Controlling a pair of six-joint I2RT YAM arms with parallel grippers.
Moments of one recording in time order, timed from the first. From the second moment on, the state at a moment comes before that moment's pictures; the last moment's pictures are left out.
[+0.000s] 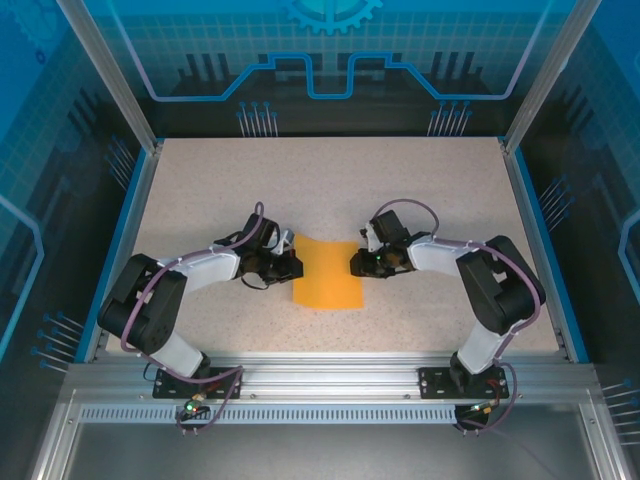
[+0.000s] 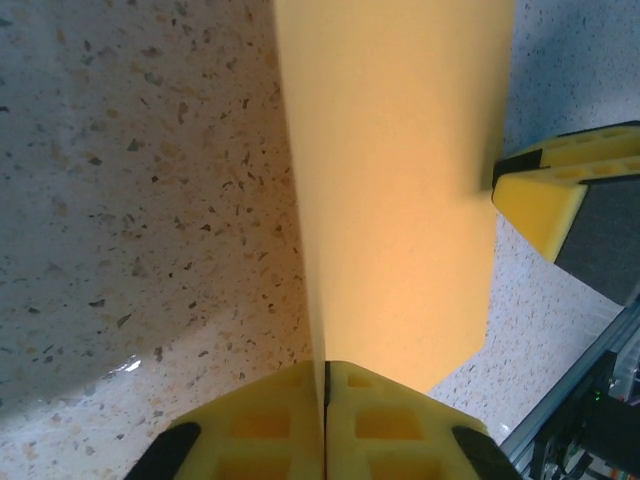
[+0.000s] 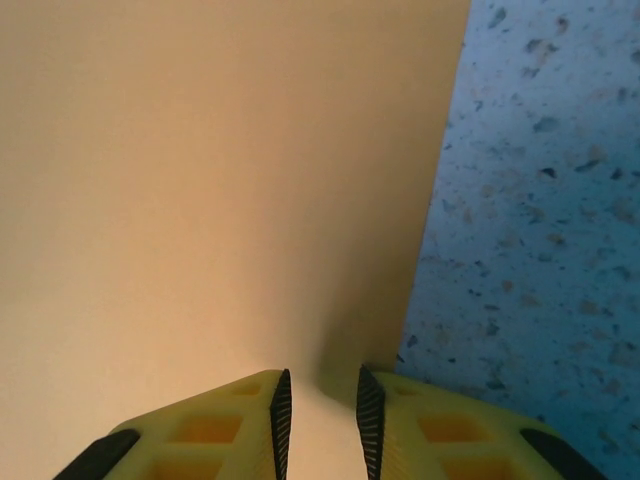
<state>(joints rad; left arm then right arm) -0.40 1.57 0.76 -0.22 0.54 -0.63 0.49 1.72 0.87 -0.26 -0.34 0.48</state>
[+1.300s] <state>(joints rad) -0.53 1.69 0.90 -0.16 0.64 -0.71 0.46 1.55 0.80 -0.21 -0.36 0.50</state>
